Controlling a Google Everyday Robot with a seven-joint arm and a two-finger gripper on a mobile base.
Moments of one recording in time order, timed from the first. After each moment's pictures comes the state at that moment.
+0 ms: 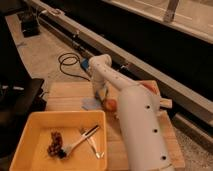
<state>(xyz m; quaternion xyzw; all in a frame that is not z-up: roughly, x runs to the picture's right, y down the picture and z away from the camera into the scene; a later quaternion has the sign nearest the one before) -0.045 0.042 0.969 -0.34 -0.20 -0.32 0.86</state>
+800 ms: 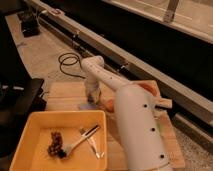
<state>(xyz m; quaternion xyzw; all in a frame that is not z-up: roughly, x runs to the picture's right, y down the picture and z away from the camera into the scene) -0.075 0.061 0.949 -0.35 -0.22 -0.35 0.84</state>
